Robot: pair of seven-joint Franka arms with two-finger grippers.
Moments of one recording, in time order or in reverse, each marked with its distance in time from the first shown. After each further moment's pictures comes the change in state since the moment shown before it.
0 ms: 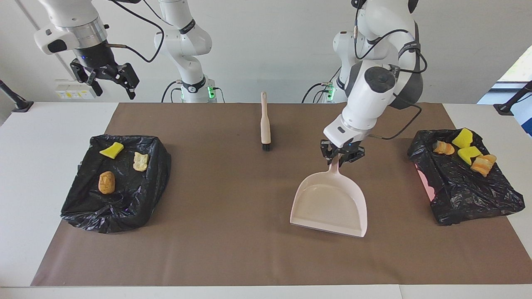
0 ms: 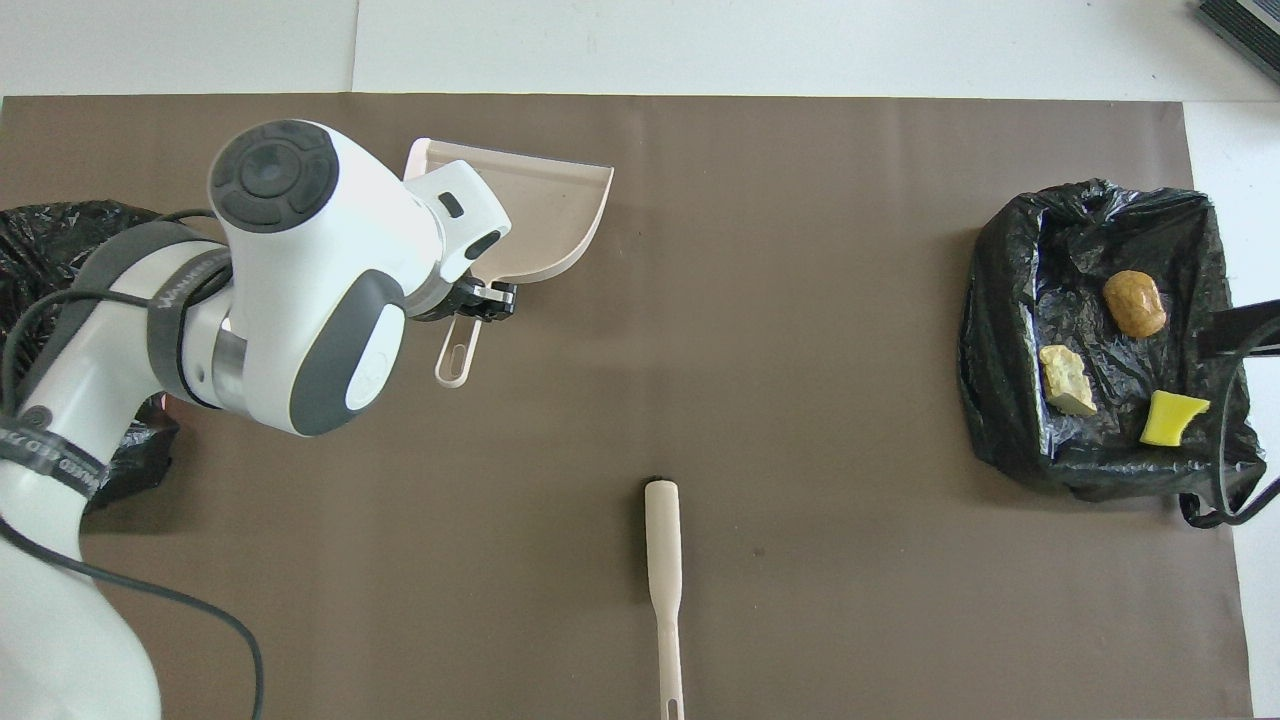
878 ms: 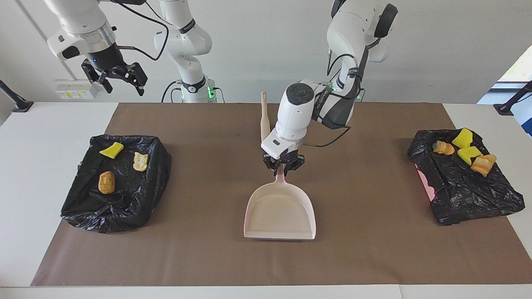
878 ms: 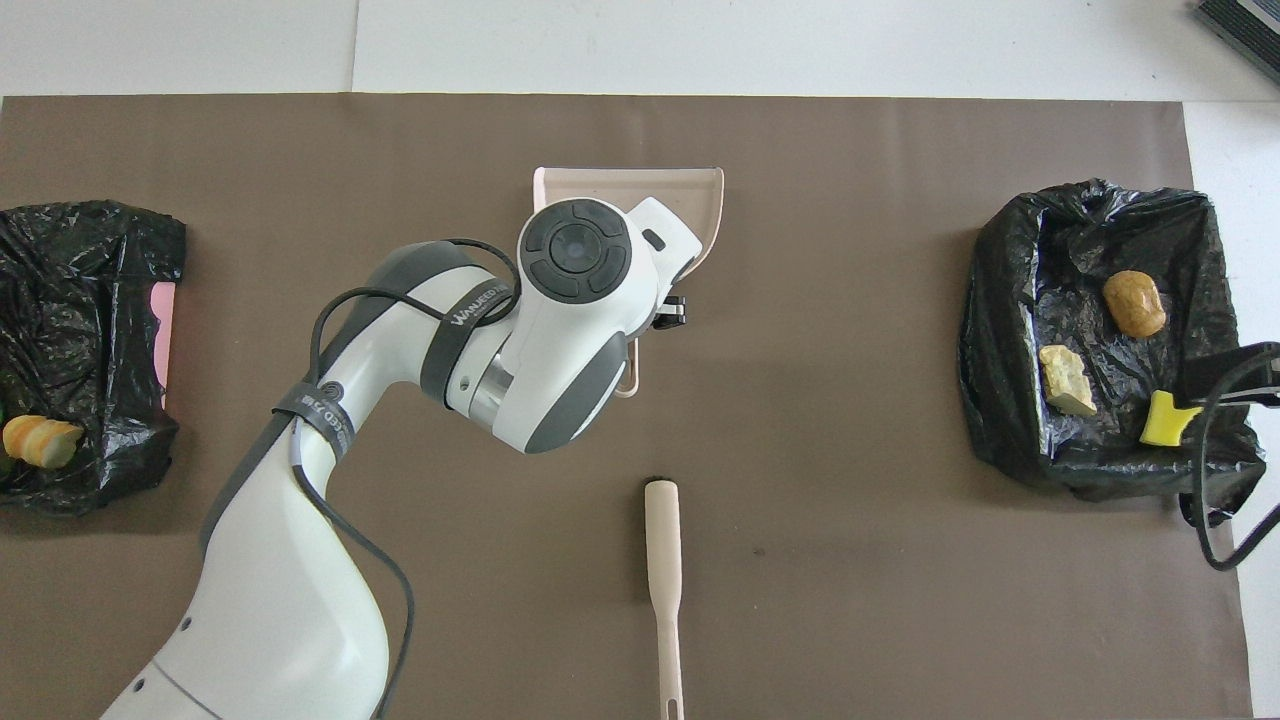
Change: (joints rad) left arm -0.231 0.235 0.007 0.182 0.079 0.107 -0.385; right arm -0.002 -0.030 0.020 -0.043 0.013 -0.088 0.000
